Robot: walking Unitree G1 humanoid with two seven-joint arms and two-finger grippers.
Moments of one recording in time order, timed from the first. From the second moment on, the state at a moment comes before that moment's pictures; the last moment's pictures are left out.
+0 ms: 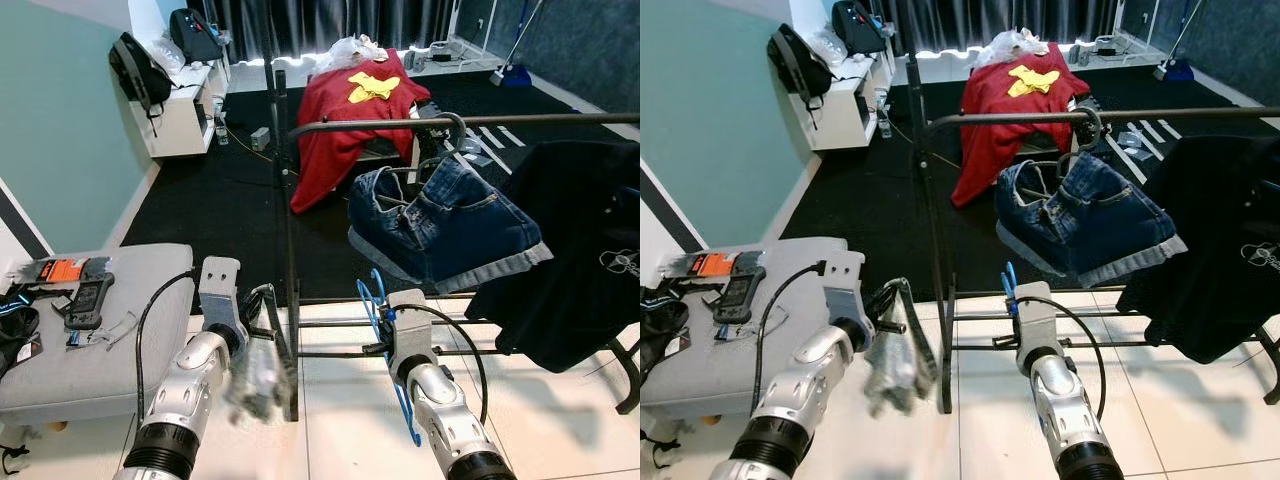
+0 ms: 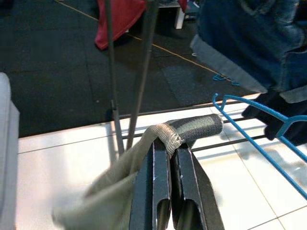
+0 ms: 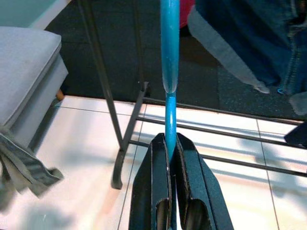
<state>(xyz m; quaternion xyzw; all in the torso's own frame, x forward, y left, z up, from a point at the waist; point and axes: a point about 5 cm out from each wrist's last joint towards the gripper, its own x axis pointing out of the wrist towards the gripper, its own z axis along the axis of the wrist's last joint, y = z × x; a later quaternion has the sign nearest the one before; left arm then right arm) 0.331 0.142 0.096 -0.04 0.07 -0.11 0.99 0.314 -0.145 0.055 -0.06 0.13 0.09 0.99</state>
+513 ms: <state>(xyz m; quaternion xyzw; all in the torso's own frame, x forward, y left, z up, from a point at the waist) 0.343 0.161 0.124 0.12 -0.02 -0.22 0.97 0.289 -0.153 0.099 -0.08 0.06 0.34 0.94</state>
